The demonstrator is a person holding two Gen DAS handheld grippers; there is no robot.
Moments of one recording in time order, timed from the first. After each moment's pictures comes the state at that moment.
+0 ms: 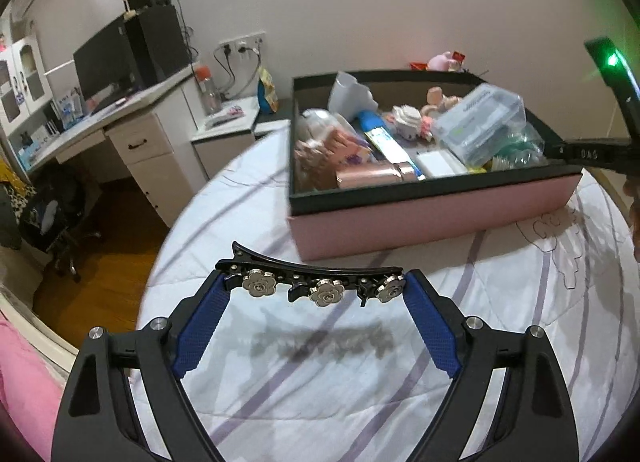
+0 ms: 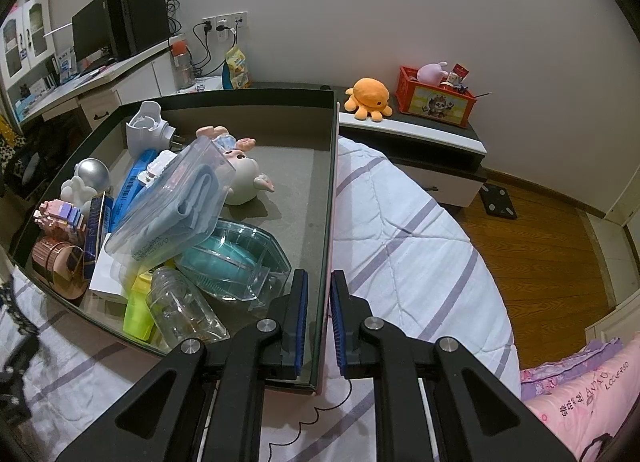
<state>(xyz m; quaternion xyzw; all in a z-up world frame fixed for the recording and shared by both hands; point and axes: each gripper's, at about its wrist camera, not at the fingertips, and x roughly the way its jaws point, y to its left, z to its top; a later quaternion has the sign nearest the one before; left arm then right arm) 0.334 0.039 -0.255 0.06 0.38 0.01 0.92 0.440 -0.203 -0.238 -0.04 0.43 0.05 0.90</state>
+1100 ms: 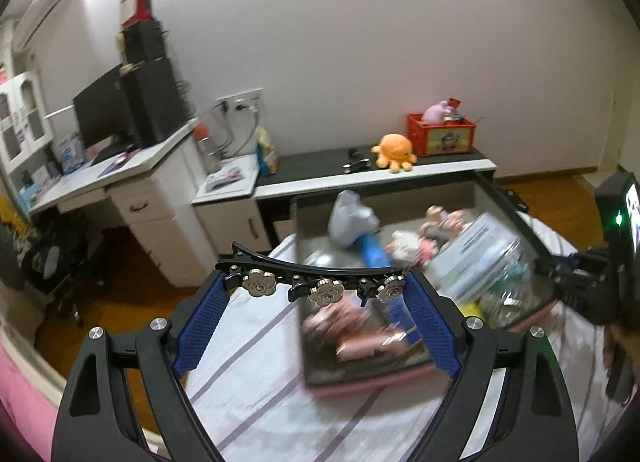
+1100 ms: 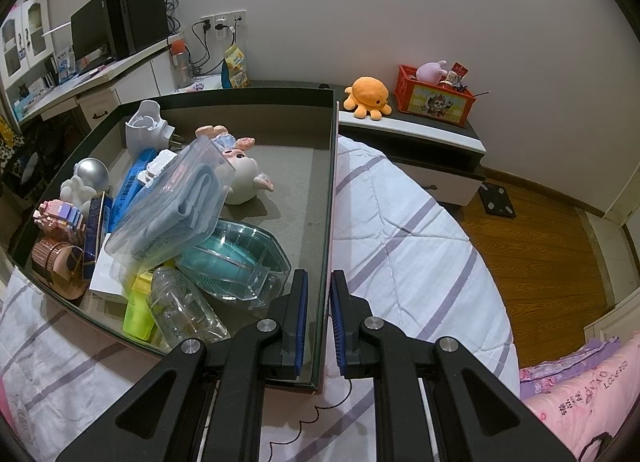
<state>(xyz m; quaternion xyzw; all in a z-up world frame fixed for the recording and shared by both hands) 0.404 0.019 -0.165 0.08 0.31 -0.02 0.95 0.440 -0.206 -0.237 -0.03 0.44 0.05 0.90</state>
